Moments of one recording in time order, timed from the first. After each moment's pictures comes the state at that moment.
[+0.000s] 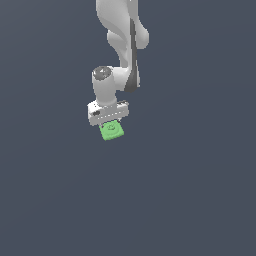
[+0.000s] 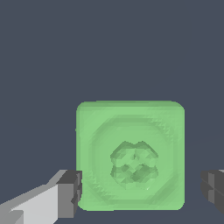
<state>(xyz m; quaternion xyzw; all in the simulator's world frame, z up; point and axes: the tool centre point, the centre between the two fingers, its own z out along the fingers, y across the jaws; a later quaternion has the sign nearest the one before) -0.148 -0.094 0.080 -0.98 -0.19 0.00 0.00</state>
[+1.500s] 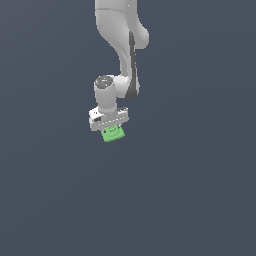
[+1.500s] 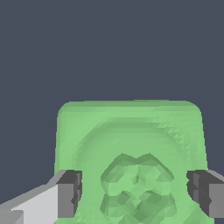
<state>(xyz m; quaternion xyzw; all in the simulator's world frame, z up) -0.137 -0.095 0.045 -0.98 -0.19 -0.02 -0.01</state>
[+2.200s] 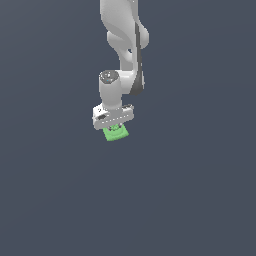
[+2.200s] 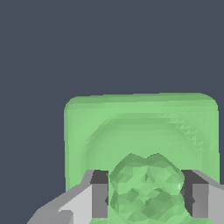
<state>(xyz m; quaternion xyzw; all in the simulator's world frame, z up) -0.124 -0.070 0.075 -0.98 -0.19 -0.01 -0.01</state>
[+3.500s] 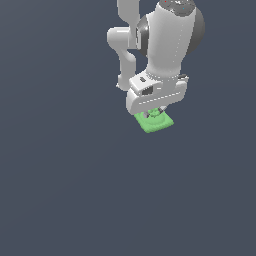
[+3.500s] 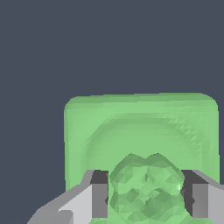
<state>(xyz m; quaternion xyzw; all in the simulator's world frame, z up) -0.032 0.092 0.273 -0.98 -0.19 0.00 0.00</state>
